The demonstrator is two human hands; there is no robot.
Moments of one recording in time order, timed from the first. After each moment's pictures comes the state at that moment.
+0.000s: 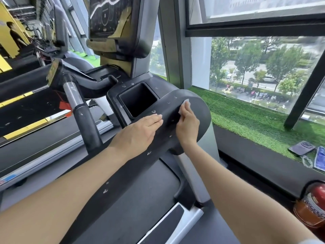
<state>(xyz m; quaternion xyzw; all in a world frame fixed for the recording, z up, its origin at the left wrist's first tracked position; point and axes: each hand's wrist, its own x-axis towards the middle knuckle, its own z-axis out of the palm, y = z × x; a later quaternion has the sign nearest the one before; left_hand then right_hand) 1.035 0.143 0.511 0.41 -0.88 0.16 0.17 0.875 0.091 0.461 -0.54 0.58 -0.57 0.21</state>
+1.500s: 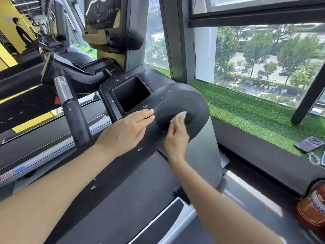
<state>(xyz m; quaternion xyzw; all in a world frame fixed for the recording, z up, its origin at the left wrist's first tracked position) 1.035 0.145 0.509 0.43 -0.87 0.18 0.15 0.894 0.117 0.419 -0.46 0.54 -0.64 0.31</state>
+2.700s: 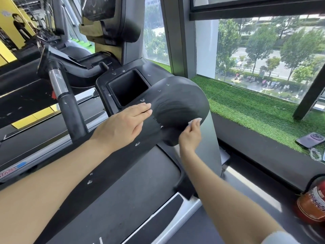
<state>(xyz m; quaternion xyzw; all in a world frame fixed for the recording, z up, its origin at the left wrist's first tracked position) 1.034 0.145 0.508 0.44 -0.87 0.18 0.15 0.862 0.087 0.376 -0.33 0.60 -0.64 0.36</state>
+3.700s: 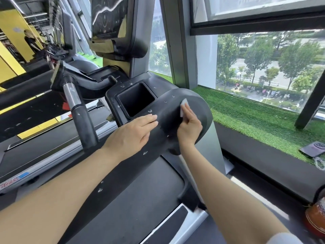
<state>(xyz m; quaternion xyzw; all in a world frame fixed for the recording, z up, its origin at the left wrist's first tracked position) 1.035 0.153 0.512 0.44 -0.87 0.15 0.16 0.872 0.086 0.444 -0.40 0.49 -0.72 0.29</state>
